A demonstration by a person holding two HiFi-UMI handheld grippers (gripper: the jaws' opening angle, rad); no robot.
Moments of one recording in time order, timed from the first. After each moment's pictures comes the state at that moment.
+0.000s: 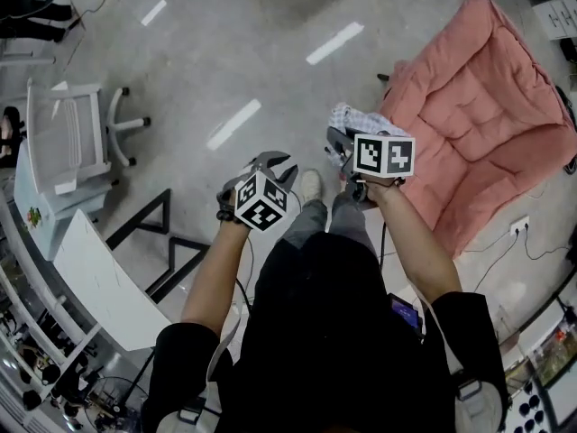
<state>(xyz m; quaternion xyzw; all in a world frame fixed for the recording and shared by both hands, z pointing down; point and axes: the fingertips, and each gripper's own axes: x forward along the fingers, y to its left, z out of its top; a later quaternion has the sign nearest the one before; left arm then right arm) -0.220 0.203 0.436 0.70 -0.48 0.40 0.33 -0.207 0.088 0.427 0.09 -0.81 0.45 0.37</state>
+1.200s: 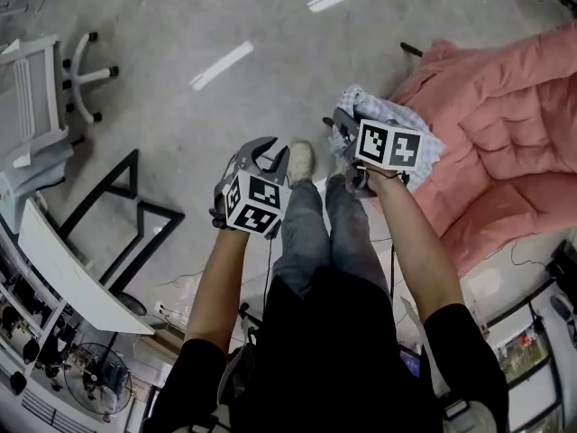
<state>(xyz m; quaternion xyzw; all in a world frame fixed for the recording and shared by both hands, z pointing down) -0.257 0.230 0.612 0.60 -0.60 0.31 0.43 -0.224 0.095 0.649 0.11 -0.77 0.44 0.45</state>
